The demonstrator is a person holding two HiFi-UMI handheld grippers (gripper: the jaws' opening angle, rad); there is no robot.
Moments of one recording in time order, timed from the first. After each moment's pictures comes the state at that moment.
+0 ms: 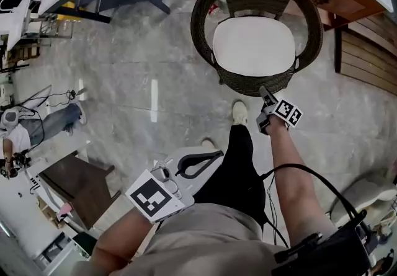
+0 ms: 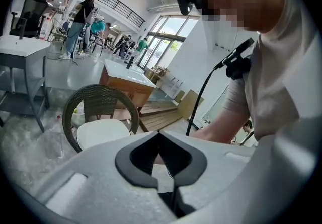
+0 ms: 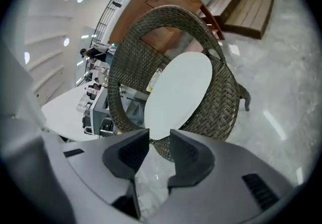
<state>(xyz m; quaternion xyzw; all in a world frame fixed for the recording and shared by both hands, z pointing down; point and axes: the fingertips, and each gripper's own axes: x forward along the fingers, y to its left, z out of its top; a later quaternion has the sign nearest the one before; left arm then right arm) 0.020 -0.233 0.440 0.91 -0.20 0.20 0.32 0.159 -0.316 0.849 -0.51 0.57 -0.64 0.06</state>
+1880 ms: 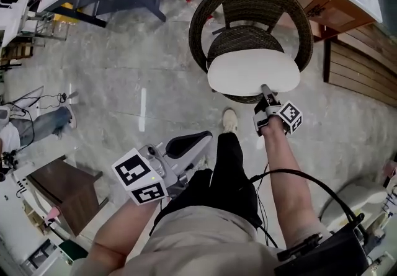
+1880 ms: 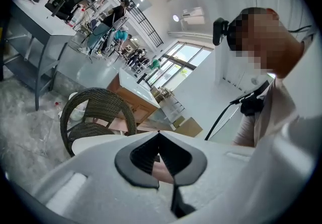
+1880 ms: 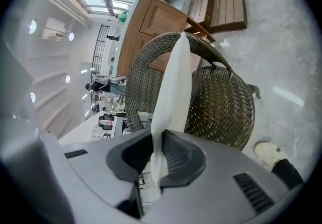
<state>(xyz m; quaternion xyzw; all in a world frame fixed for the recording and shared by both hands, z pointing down) -0.016 -0.268 0.428 0.88 -0.24 0.06 0.40 0.174 -0.351 0.761 -0.51 0.51 -0.65 0.23</state>
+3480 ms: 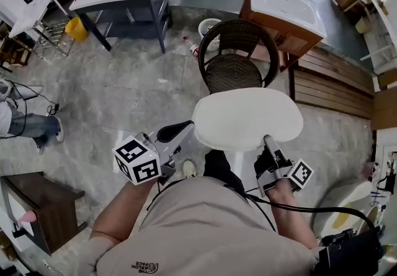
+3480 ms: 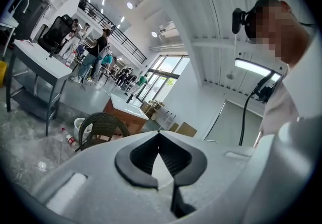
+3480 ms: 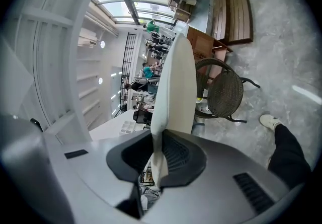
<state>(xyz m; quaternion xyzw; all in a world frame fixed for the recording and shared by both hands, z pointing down) -0.175 -0.079 0.297 0.93 -0.24 0.00 0.29 0.063 -0.035 0.386 -0.47 0.60 -0.58 0.30</state>
